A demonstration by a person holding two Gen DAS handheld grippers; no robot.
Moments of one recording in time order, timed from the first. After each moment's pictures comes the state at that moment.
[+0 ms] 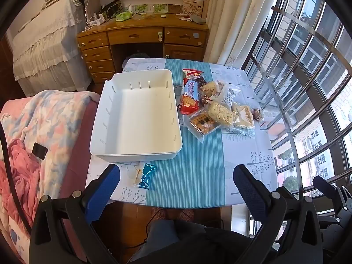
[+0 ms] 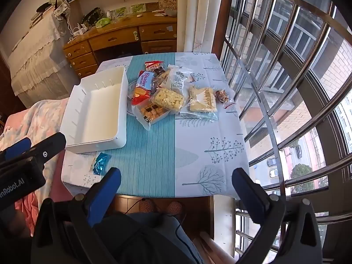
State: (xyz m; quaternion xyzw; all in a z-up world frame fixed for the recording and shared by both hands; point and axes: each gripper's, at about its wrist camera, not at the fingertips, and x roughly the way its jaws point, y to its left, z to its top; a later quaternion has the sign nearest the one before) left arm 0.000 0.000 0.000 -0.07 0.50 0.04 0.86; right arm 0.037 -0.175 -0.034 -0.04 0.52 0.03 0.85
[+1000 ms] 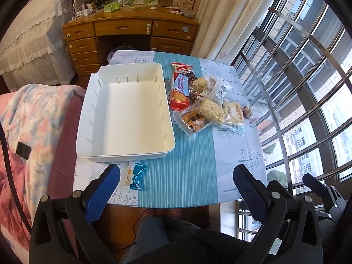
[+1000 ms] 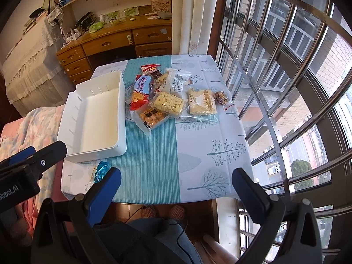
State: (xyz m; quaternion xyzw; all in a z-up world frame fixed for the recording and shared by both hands) left arm 0.021 0.026 -0.017 -0.11 0.51 -0.02 0.85; right arm 0.045 -0.157 -0.036 -0.03 0.51 0.01 0.86
